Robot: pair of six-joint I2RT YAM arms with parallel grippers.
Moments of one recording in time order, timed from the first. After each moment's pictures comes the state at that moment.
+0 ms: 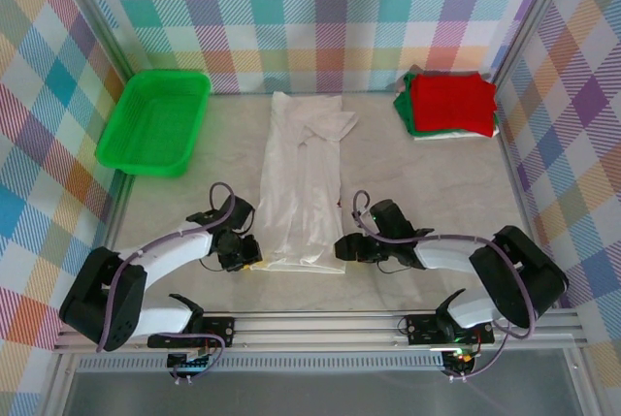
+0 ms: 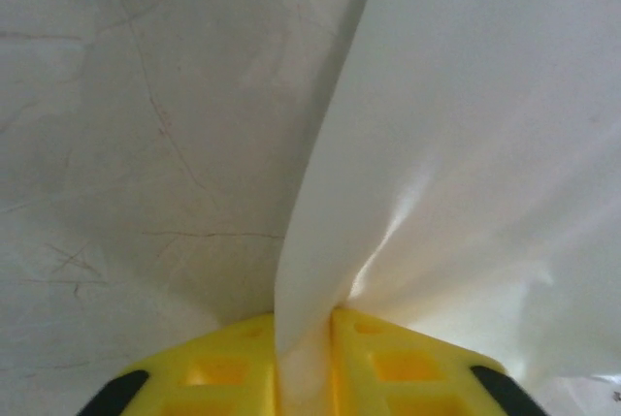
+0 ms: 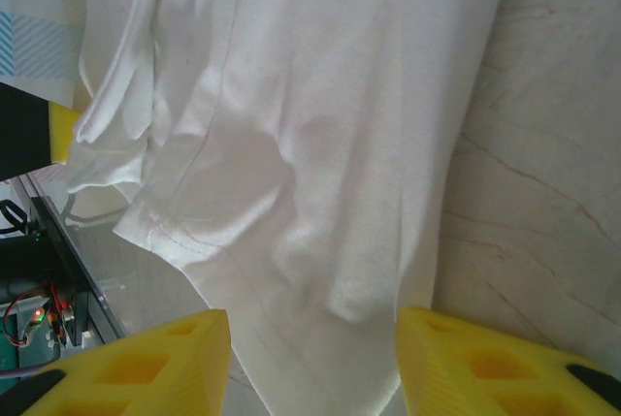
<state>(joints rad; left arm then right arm) -0.49 1.30 0.58 -0.63 0.21 -0.80 0.66 1.39 0.40 0.13 -0.54 0.68</state>
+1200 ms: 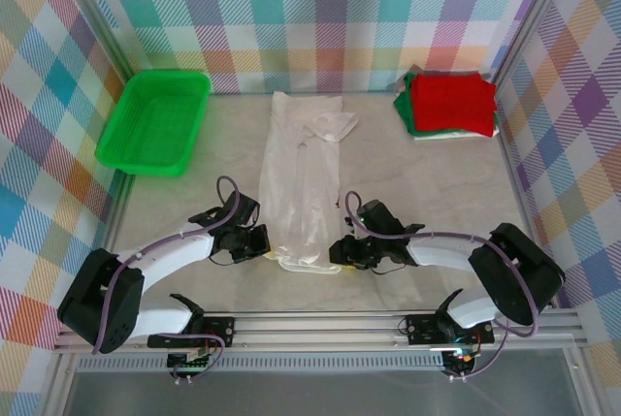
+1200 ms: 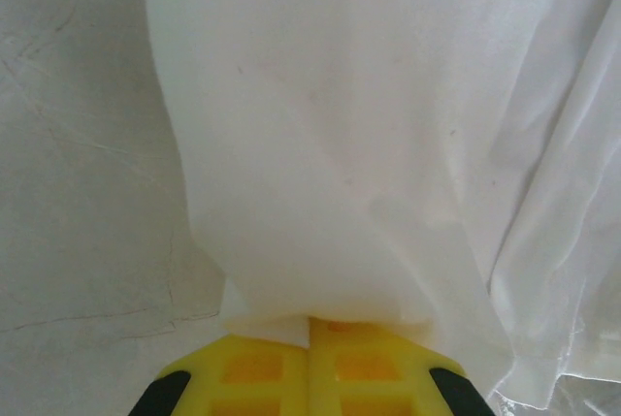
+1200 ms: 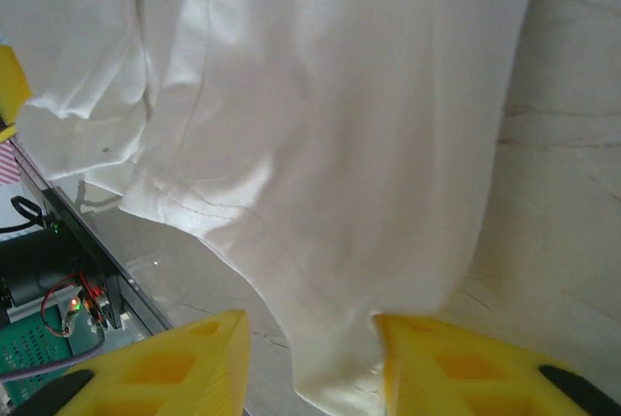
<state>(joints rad) -0.53 1.27 0.58 -0.47 0.24 -0.80 0.75 1.42 0.50 -0.03 -0.54 0.84</state>
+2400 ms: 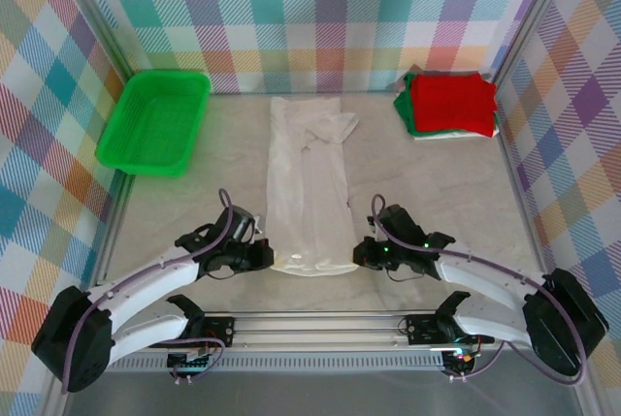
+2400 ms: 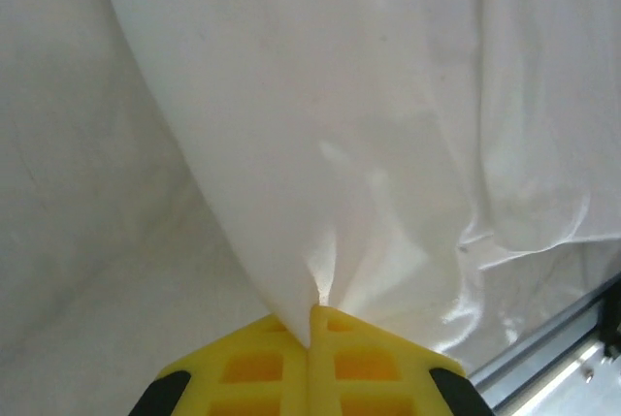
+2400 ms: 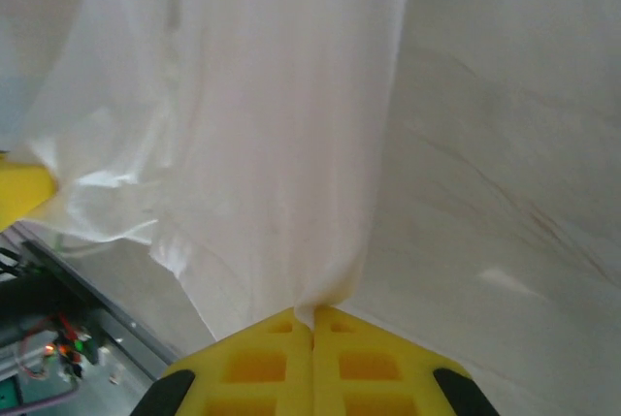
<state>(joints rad) -0.65 1.00 0.45 -0.47 0.31 -0.73 0.73 1.05 0.41 -0.31 -0.35 0.86</state>
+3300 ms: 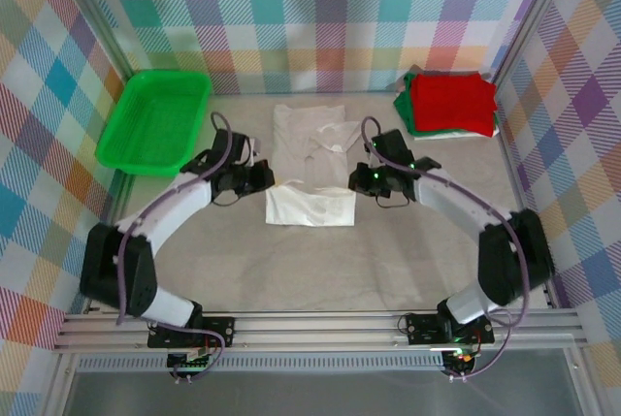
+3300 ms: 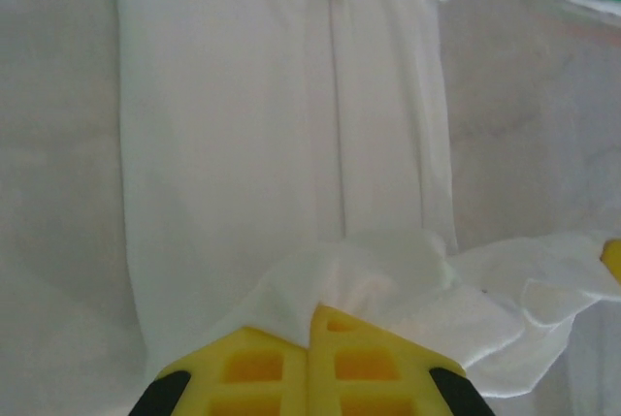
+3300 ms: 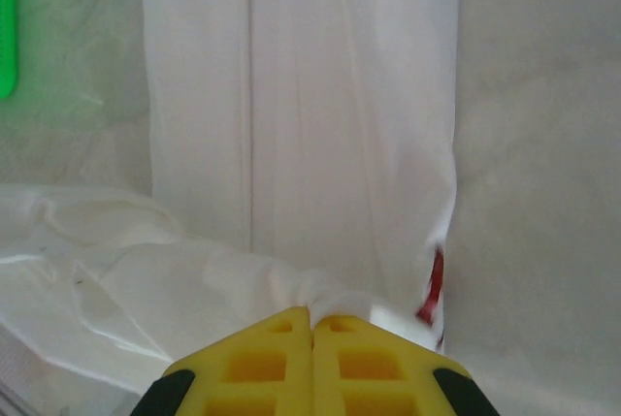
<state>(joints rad) -0.33 1.52 1.09 -0.48 0.33 -0.54 0.46 1.56 1.10 -0.47 -0.30 0.61</state>
